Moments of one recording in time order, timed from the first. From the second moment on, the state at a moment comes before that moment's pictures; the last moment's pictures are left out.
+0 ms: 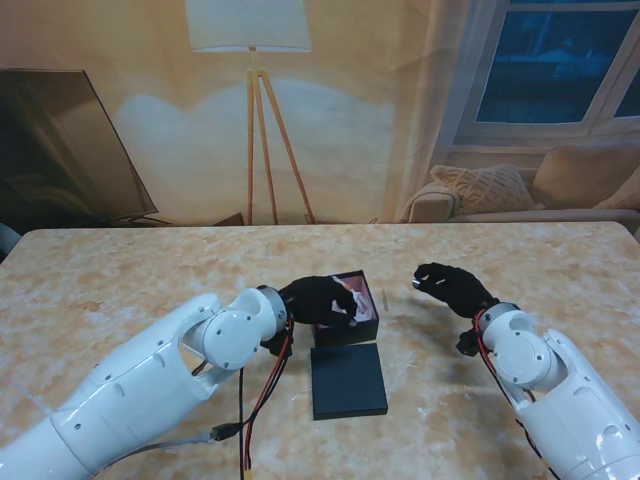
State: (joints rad) left arm 1.08 -1.09 -0.71 -1.52 0.45 0.05 -0.27; right arm -1.40 -1.10 1.27 -1.34 -0.43 -0.08 0.08; left_hand 0.80 -0.30 0.52 -0.15 0.76 0.23 0.36 0.47 0.66 0.27 0.42 0.47 0.57 0.32 0.47 0.73 0.25 0.27 0.93 0.58; right_hand 0.85 -0.07 0.15 -0.06 0.50 0.09 0.31 0.67 0.67 0.19 0.35 0.46 0.66 0.16 0.36 0.44 0.22 0.37 0.99 0.41
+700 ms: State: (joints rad) left arm 0.95 -1.16 -0.60 -1.29 0.32 0.02 -0.23; right arm -1.40 -1.10 1.28 -1.35 -0.43 -0.08 0.08; left_hand 0.79 -0.24 0.47 -0.13 0.74 0.21 0.28 0.43 0.60 0.19 0.39 0.40 0.47 0.25 0.34 0.56 0.15 0.22 0.85 0.47; right_hand 0.85 -0.07 0.15 -0.06 0.50 0.09 0.31 0.67 0.67 0.19 0.35 0.46 0.66 0.16 0.36 0.44 0.22 0.37 0.99 0.41
